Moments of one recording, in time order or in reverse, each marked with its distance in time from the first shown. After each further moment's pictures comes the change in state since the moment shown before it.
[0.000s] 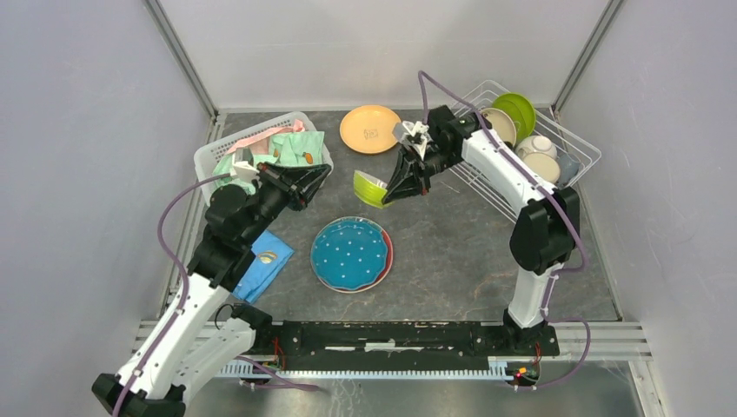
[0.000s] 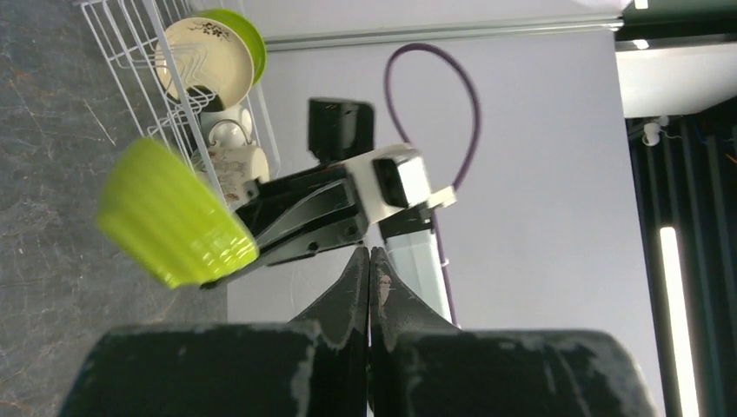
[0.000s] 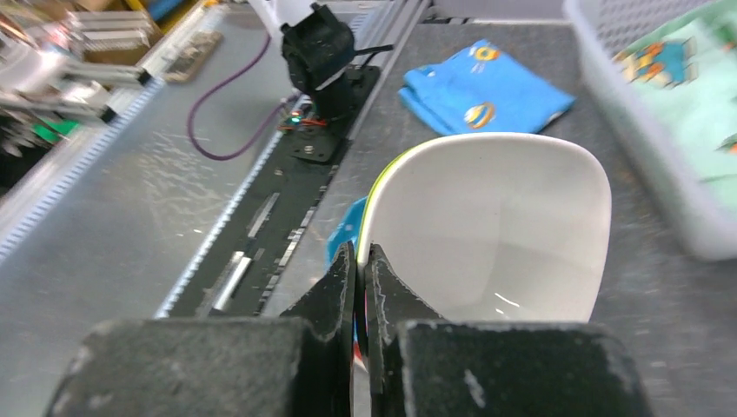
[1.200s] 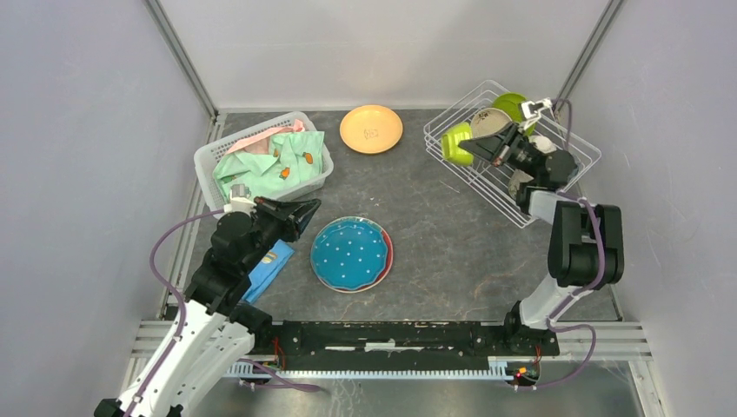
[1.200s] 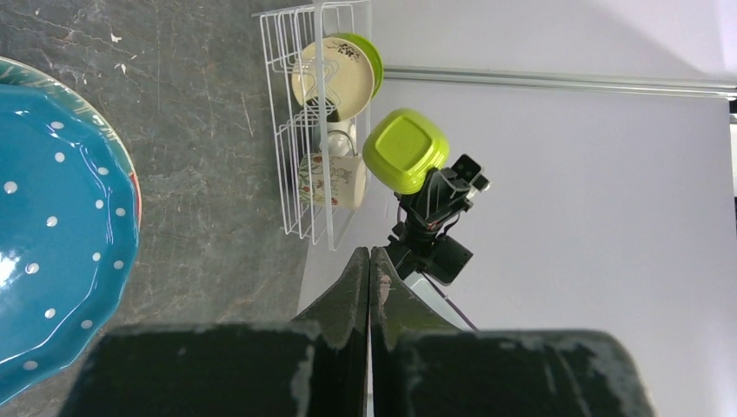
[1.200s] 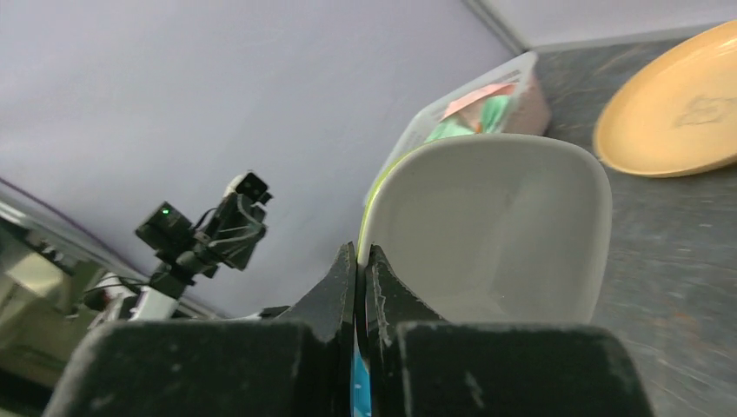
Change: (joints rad) left arm 0.000 -0.240 -0.214 -0.224 -0.119 0.000; right arm -0.537 -0.164 -0.830 2.695 0.363 2.615
